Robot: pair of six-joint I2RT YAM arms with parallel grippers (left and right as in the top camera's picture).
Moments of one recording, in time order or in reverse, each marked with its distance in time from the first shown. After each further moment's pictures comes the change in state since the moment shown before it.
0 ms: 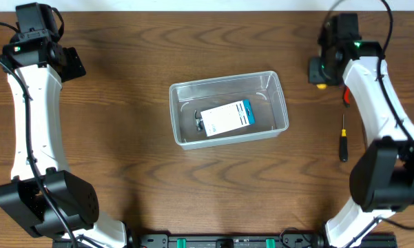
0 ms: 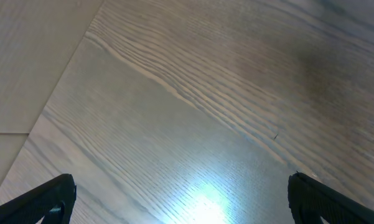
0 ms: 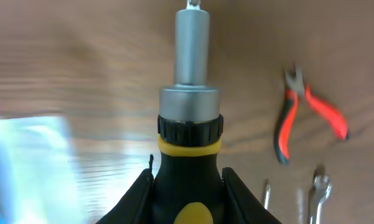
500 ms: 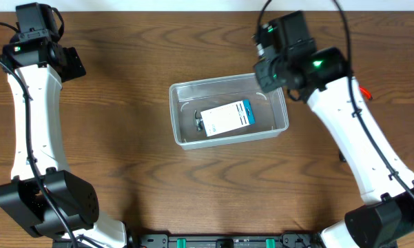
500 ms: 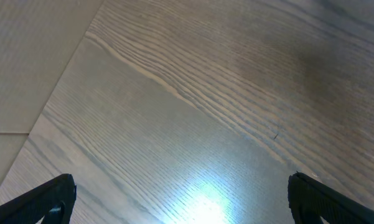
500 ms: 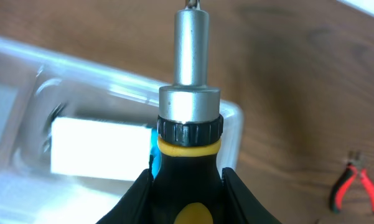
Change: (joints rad) left arm 0.000 0.000 0.000 0.000 0.000 0.000; right arm 0.371 -0.180 0.058 -0.098 -0.024 -0.049
